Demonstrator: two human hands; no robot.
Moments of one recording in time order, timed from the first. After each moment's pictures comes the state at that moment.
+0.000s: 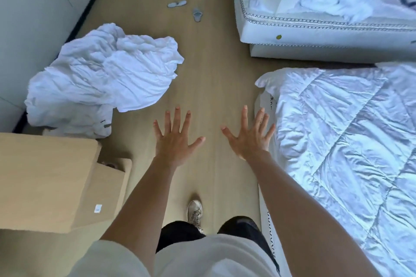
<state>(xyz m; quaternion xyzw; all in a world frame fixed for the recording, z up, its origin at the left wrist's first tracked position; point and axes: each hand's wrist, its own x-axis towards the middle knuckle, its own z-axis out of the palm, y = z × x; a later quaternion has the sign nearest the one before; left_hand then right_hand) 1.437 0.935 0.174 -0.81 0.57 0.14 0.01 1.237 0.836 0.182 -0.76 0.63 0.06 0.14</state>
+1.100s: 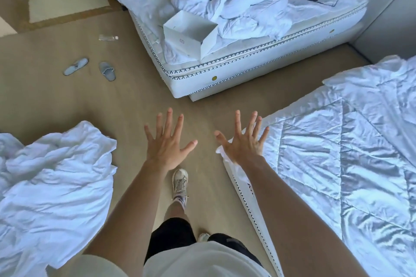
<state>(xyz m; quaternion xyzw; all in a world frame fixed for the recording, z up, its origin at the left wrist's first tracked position) 1.496 0.259 0.157 -0.65 0.75 0.08 0.03 1.263 0.269 0.163 -0.60 0.78 0.03 0.18</state>
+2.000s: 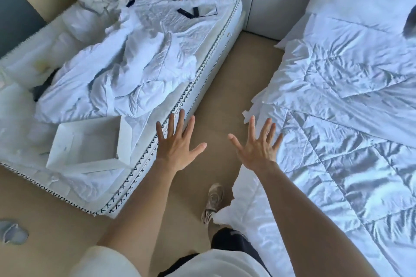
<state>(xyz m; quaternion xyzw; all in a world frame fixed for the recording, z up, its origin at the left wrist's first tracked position) 1.195 -0.247 0.167 -0.33 0.94 0.05 0.07 1.025 -0.073 0.160 -0.27 0.95 -0.06 0.17</state>
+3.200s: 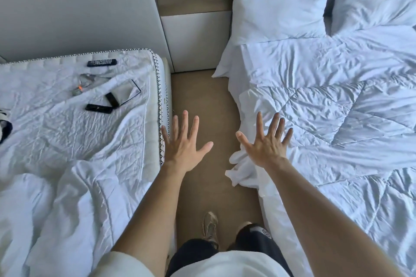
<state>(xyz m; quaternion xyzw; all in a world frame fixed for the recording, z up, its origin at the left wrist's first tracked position) 0.597 -0.612 0.172 -0.09 0.99 0.07 0.07 0.534 -0.372 0.184 -0.01 0.99 -0.07 0.14</state>
